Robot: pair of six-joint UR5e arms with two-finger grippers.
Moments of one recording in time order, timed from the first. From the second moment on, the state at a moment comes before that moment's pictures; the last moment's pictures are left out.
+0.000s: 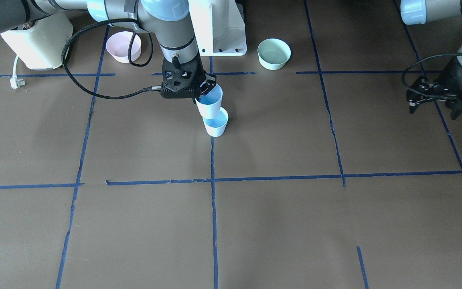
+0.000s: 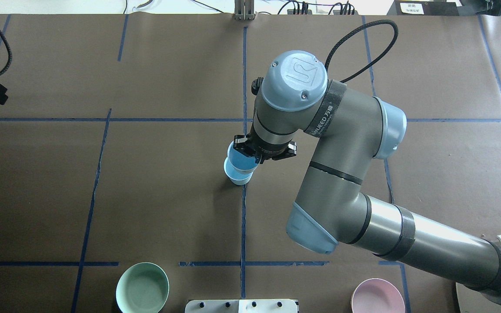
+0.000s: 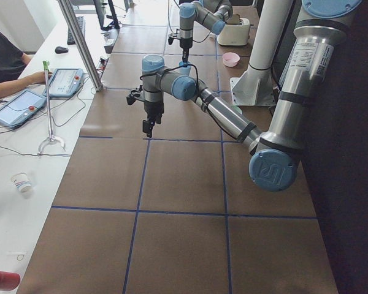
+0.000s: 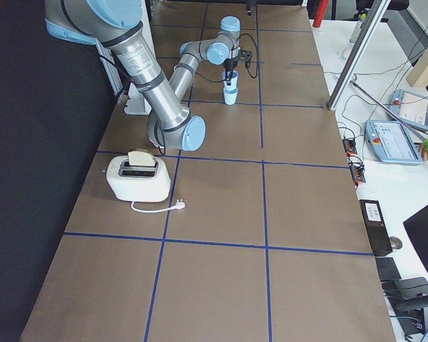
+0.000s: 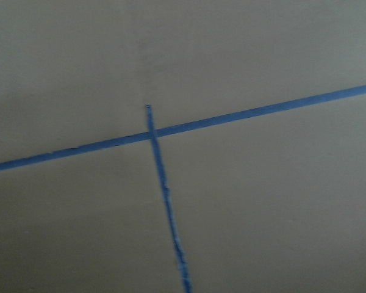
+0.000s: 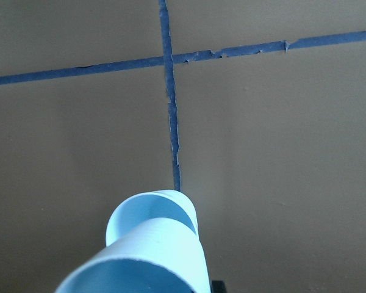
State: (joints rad) left arm -1.20 -1.78 -1.96 -1.35 -2.12 -0.20; right arm 0.55 -0.80 1.76 -1.71 1.96 1.29
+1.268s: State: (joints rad) left arm -1.41 -1.77 -1.81 -1.35 -2.16 0.09; right arm 0.55 -0.76 1.72 -1.71 1.94 1.29
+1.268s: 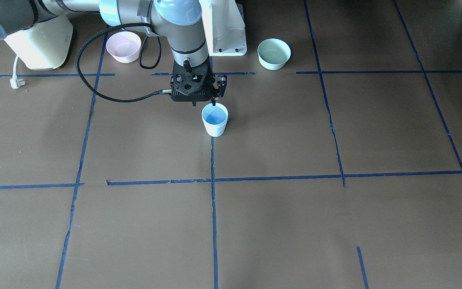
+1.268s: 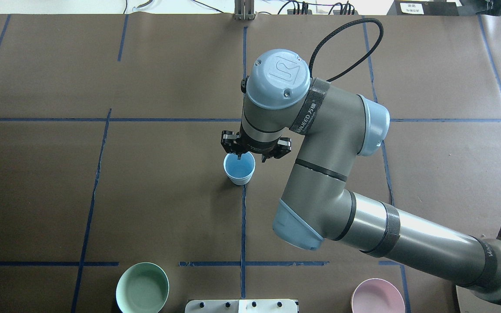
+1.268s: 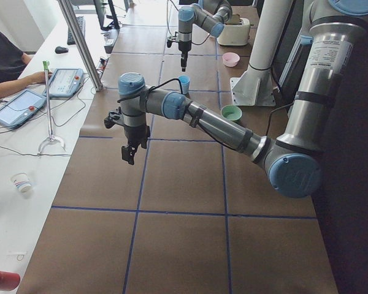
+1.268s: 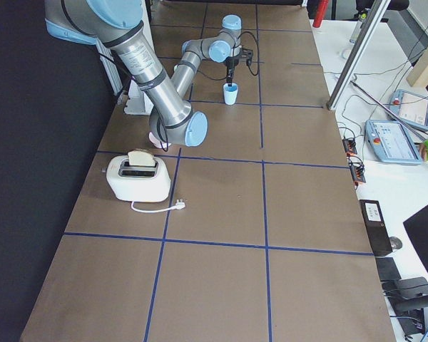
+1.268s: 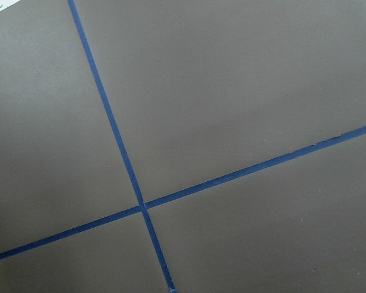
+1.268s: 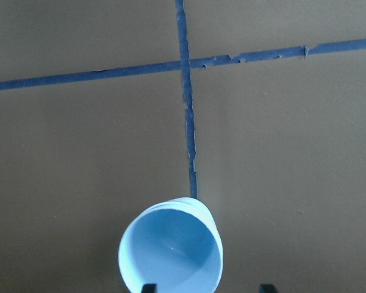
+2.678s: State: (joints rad) left arm -1.60 -1.57 -1.62 -1.39 -2.33 0.20; right arm 1.28 -1.33 1.77 -1.72 2.32 0.18
